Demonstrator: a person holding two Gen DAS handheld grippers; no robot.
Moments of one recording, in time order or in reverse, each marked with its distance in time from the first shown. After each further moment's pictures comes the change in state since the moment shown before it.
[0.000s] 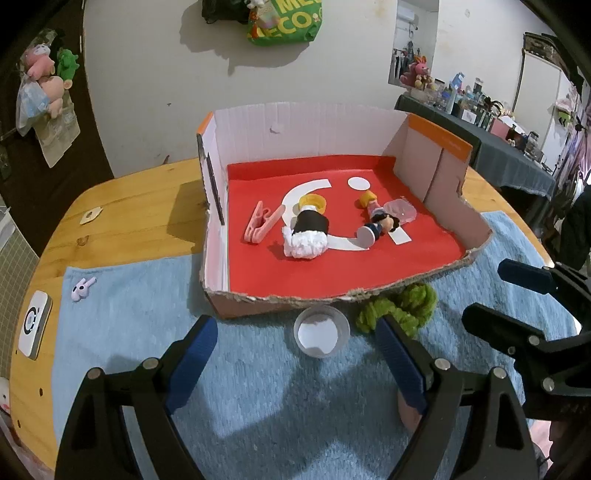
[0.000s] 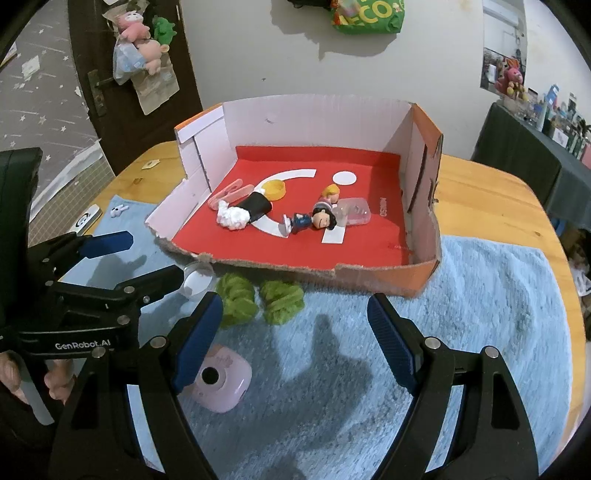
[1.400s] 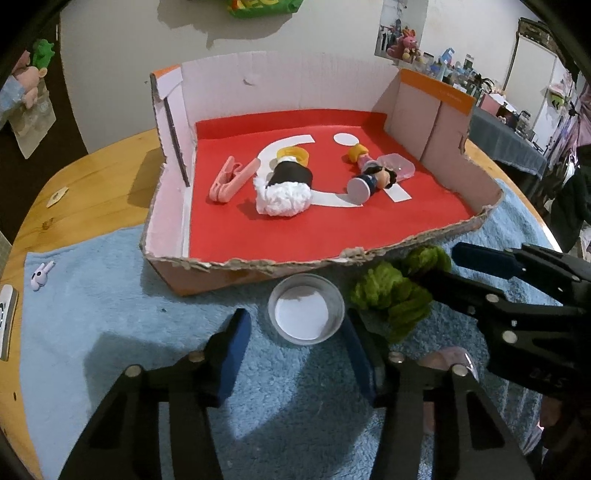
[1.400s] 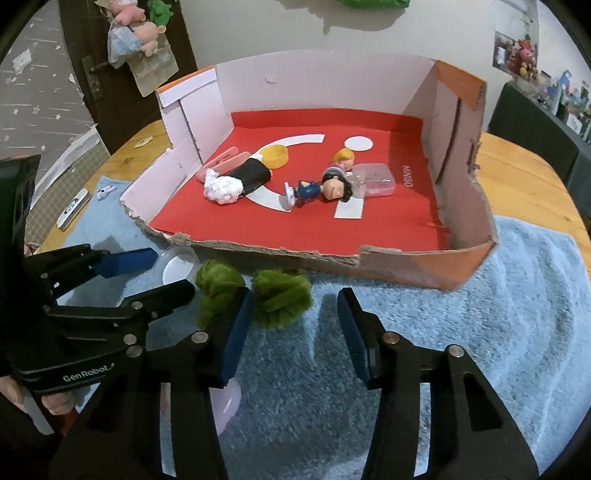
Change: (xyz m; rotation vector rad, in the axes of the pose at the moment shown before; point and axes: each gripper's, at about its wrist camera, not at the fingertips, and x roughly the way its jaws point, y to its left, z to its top) left arm 0.043 -0.006 -0.014 0.035 0.105 -0.066; right arm 0.051 -0.001 -0.009 0.005 0.084 0.036
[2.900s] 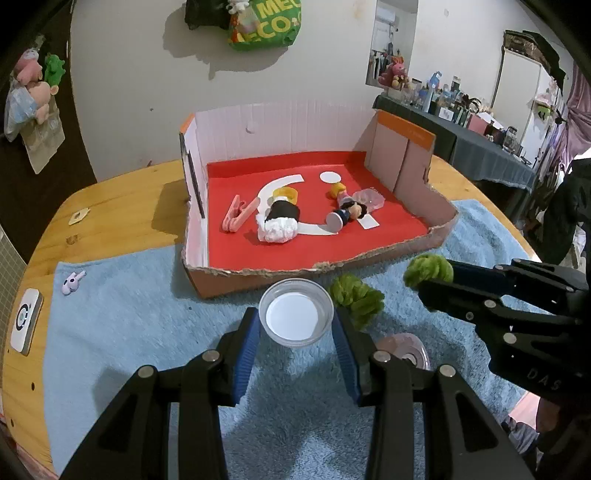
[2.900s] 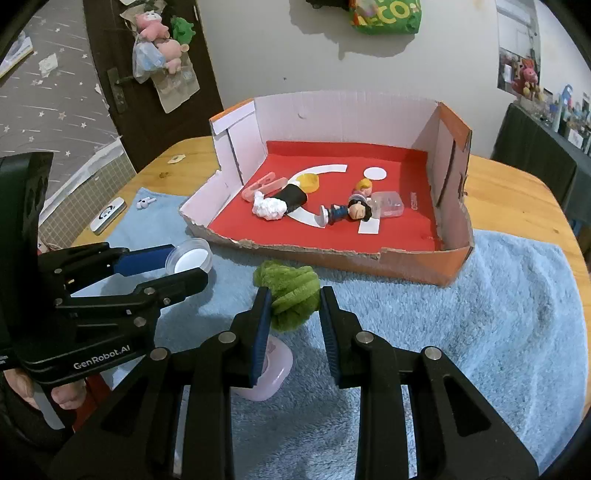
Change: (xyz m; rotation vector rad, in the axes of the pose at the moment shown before) left arm -0.060 -0.007 -0.009 0.006 -0.122 -0.007; right arm -0.056 0.024 -0.010 -0.025 -0.090 0.040
